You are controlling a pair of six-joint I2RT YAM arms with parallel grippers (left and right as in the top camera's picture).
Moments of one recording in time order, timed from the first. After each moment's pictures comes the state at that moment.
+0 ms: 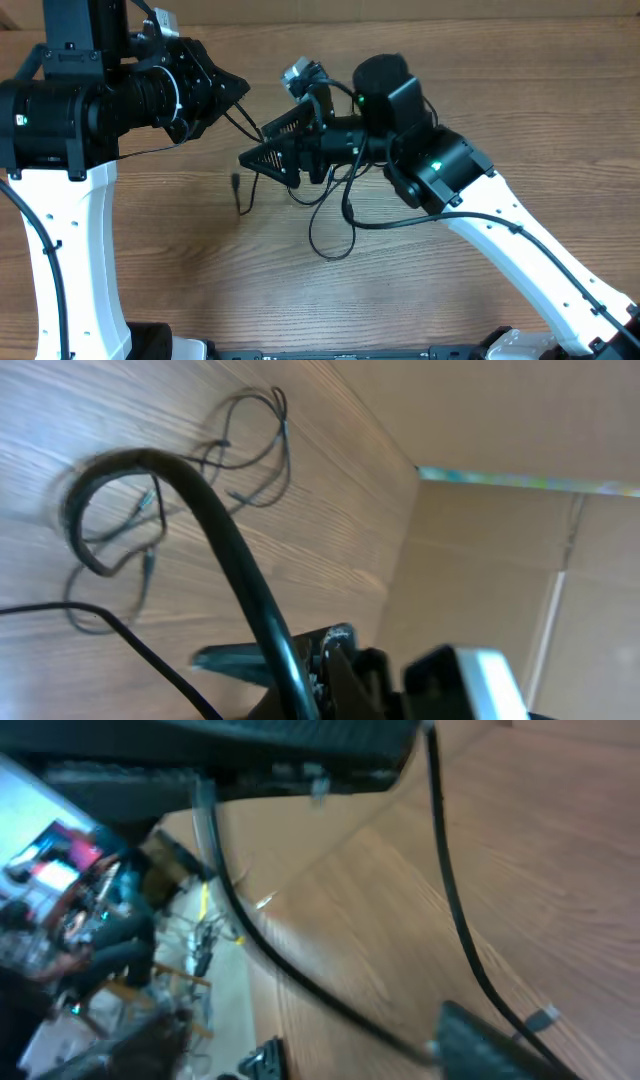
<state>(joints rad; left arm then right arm) -0.06 1.60 2.20 -1.45 0.63 -0.88 0.68 1.53 1.50 -0.34 -0.74 0.34</state>
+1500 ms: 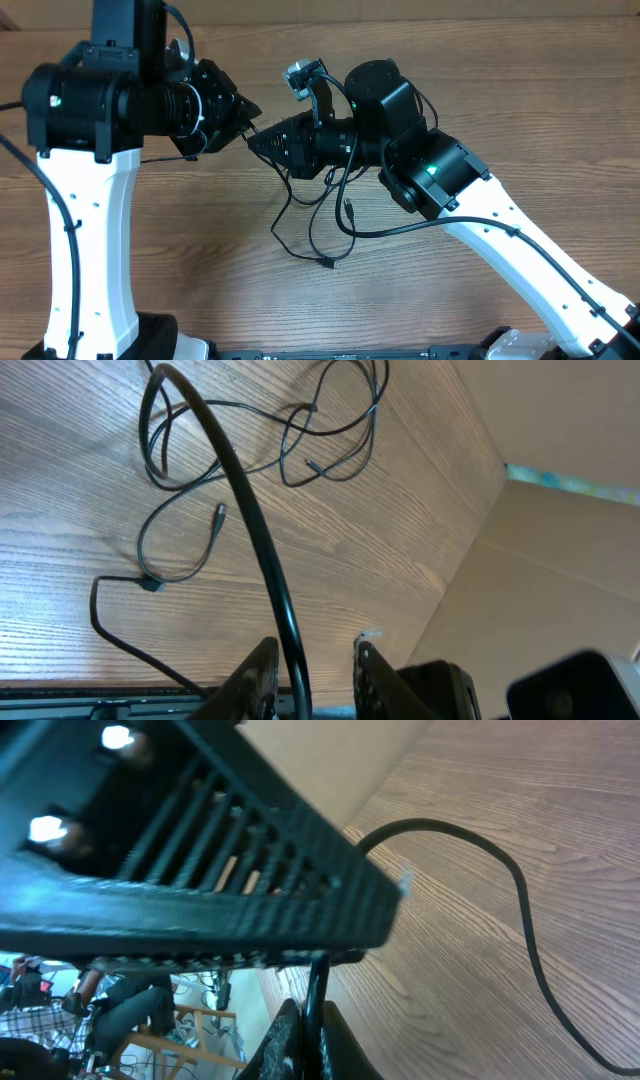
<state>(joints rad) -0.13 1.65 2.20 -1.60 0.48 -0.91 0.69 1.53 1.50 -0.35 -0.66 0.55</state>
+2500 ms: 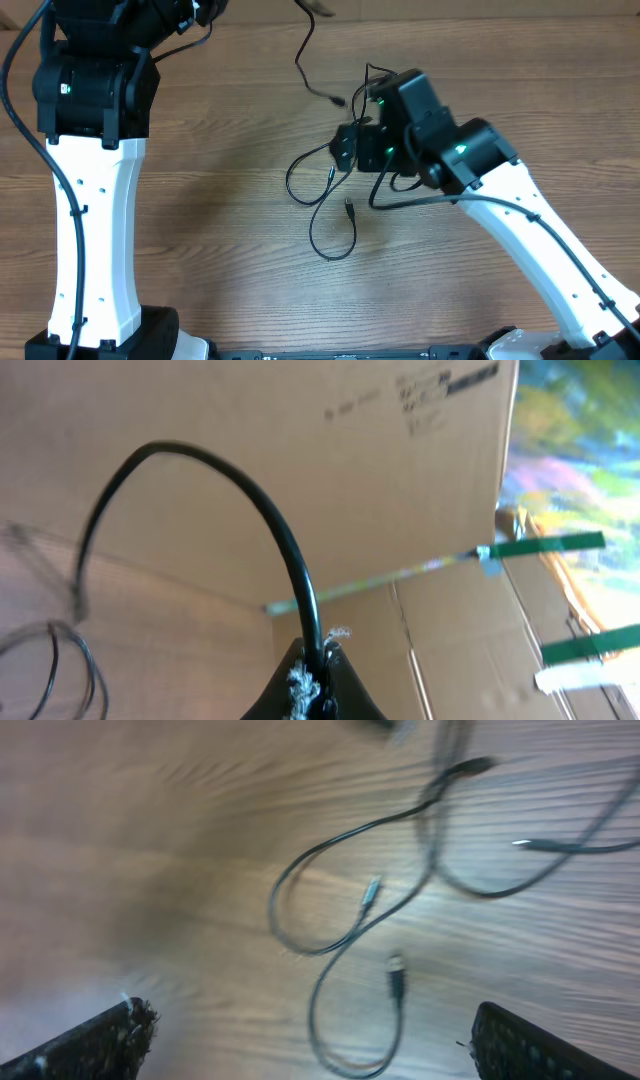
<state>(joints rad) -0.13 1.67 2.19 -0.60 0.51 -1.10 0.53 1.53 1.50 -0.95 -0.12 0.52</state>
